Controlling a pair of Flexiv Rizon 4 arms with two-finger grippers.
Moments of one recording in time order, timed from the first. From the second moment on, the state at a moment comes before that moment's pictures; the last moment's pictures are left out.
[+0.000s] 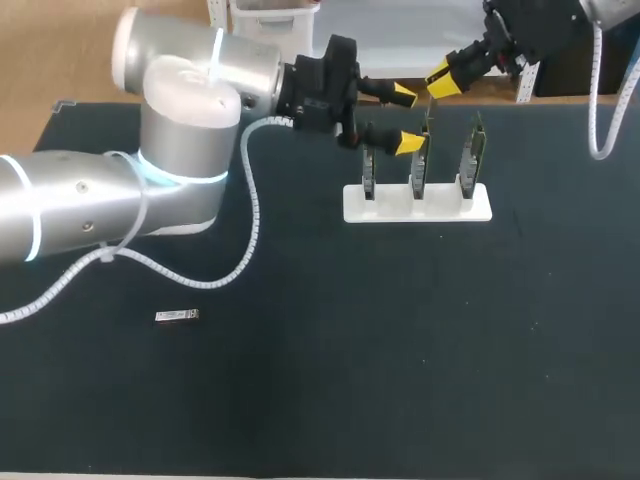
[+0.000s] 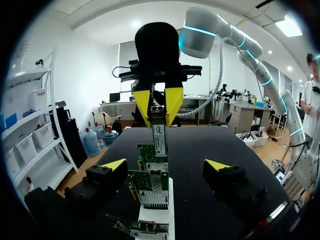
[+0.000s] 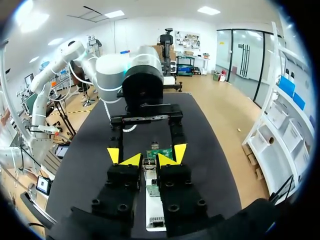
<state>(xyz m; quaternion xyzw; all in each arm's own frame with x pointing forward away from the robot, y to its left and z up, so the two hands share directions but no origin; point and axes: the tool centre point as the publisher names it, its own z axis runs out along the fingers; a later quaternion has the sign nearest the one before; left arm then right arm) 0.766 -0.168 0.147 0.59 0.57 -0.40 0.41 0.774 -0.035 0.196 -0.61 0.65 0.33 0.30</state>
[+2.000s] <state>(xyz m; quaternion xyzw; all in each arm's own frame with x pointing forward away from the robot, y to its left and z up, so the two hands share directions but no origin) 0.775 -0.160 0.119 0.66 0.64 -0.28 0.28 0.775 -0.036 0.192 -0.61 0.65 0.33 0.31</state>
